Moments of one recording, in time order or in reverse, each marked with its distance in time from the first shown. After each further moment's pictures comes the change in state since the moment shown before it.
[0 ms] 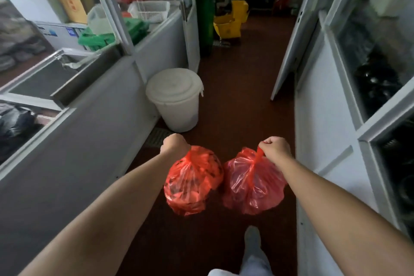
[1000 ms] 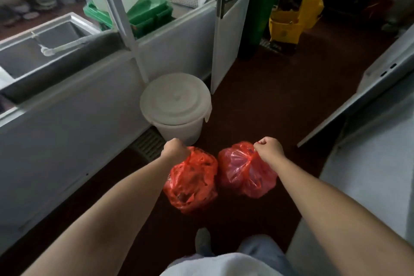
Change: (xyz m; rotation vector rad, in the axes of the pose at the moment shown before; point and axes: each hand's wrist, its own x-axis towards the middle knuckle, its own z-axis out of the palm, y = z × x) left_hand 0.449 0.219 -0.040 -0.291 0.014 -0.347; right_hand 0.573 -0.222 0.035 -0.272 -0.349 -0.168
